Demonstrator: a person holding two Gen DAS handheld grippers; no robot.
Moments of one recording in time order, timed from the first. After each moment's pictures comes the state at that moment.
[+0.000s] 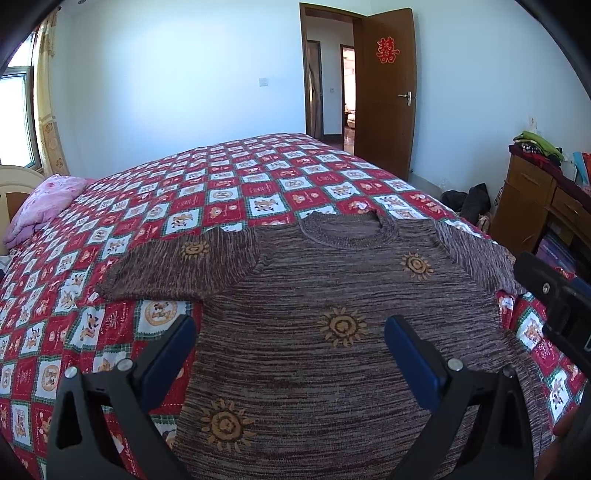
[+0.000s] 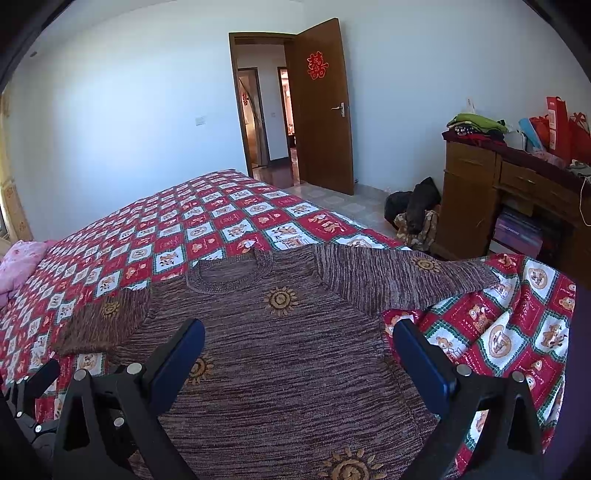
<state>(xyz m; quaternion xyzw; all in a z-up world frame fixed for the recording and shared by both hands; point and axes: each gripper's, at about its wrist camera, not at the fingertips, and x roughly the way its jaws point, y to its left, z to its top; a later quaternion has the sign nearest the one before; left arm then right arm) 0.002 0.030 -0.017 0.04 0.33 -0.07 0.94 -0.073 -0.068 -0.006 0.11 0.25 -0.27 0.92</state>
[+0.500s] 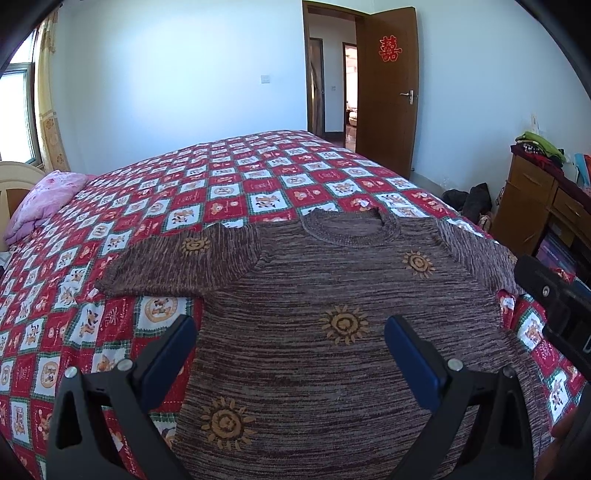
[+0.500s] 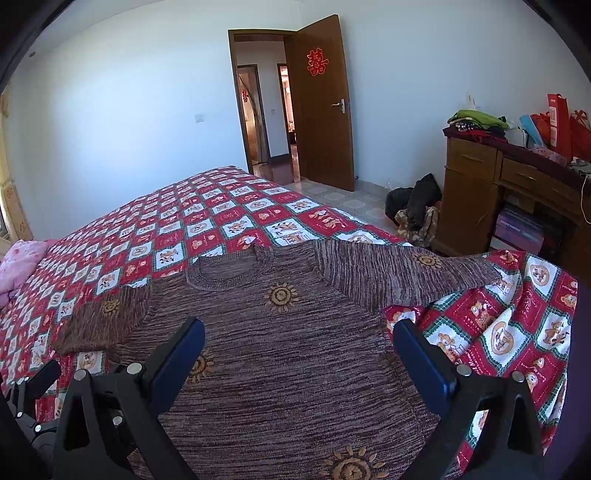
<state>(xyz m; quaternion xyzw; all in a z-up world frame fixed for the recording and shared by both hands) 0.003 0.034 -0.019 0.04 0.33 -0.07 0.94 -0.073 -0.069 -0.009 0.12 0.26 -0.27 0.92</state>
